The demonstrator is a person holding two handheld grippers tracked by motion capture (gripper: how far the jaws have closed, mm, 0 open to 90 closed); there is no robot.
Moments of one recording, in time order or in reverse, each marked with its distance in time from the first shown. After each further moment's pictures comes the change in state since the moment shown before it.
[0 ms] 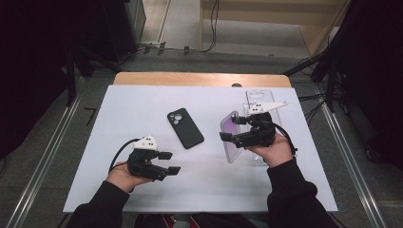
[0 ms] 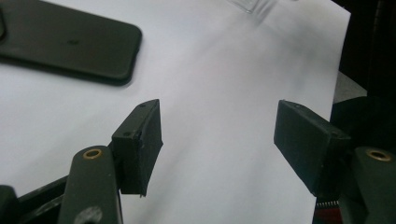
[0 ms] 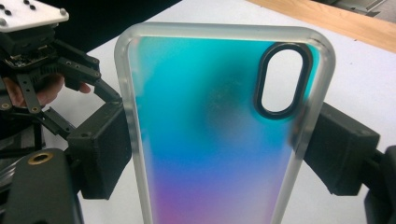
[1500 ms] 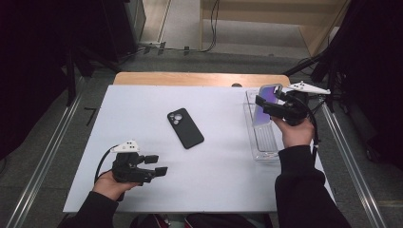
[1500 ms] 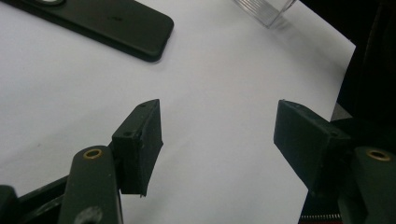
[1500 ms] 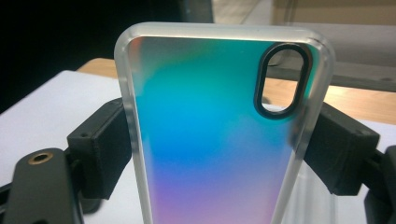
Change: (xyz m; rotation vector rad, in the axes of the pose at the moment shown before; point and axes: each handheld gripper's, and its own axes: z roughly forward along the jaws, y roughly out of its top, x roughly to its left) left arm 0.005 -0.025 -0.026 -0.082 0.034 -0.140; right arm -0.073 0.008 -0.049 -0.233 -0.474 0.226
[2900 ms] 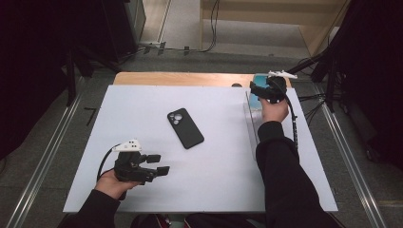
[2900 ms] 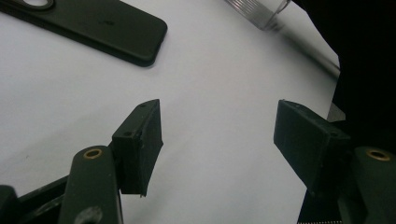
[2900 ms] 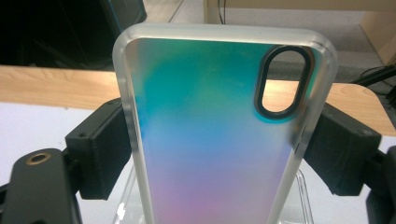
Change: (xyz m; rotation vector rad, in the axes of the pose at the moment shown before) left arm 0.000 0.003 0.005 0.002 -0.018 0.007; right arm -0.053 -0.005 0.132 0.040 -0.257 0.040
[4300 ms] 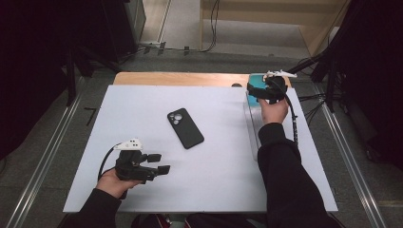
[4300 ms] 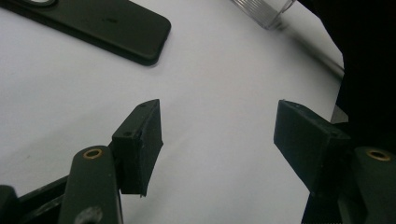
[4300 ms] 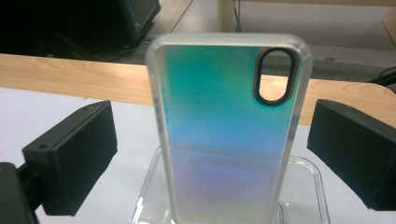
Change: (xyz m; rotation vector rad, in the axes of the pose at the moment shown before) left arm 0.002 0.002 0.003 0.010 0.004 -0.014; right arm 0.003 0.003 -0.007 0.027 0.061 -0.014
